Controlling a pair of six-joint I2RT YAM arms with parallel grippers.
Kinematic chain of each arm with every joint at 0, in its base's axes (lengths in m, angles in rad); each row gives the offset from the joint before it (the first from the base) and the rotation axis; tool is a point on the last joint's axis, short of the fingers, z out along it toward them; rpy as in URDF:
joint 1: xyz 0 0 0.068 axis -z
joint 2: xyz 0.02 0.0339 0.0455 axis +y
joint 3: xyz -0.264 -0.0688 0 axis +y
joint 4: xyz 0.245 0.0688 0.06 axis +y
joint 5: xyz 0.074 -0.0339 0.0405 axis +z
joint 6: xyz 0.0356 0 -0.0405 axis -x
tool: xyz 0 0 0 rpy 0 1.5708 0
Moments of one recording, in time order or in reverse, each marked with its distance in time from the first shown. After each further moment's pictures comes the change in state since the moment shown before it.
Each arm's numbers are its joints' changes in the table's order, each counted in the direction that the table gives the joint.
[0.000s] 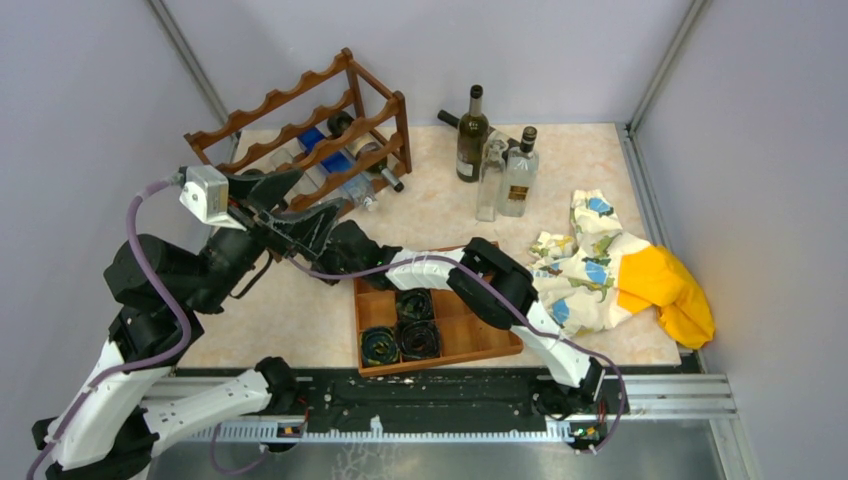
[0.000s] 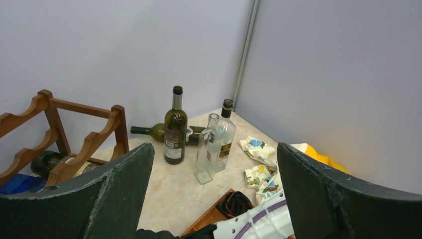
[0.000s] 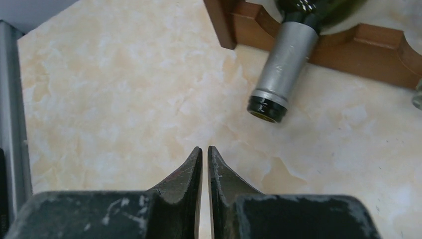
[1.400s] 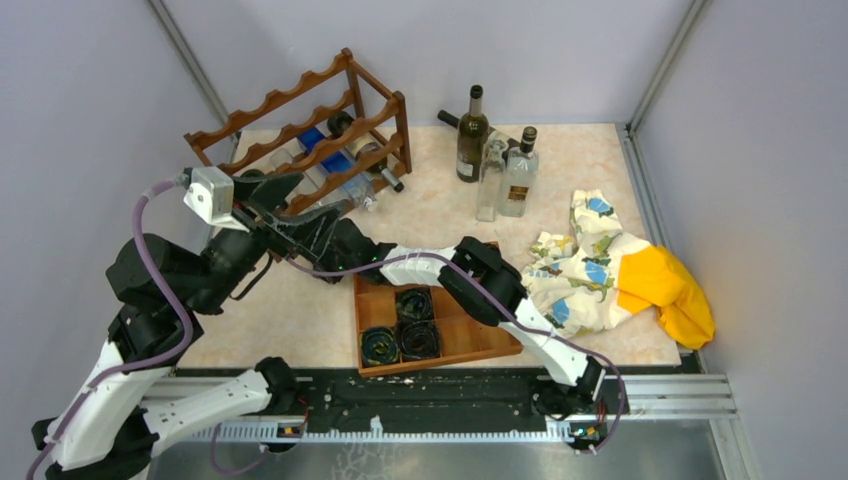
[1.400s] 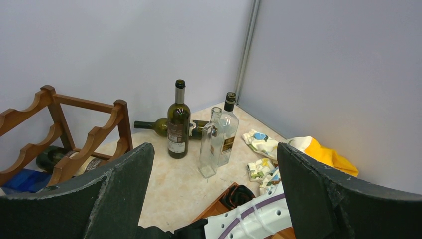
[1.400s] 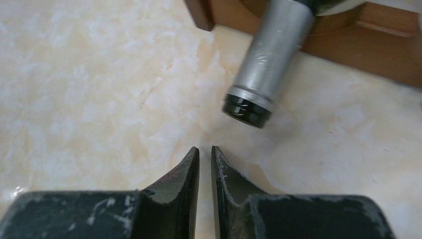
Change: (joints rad) left arm 0.000 0.002 -0.002 0.032 0.000 -0.026; right arm 0.024 0.117 -0.134 0.107 0.028 0.071
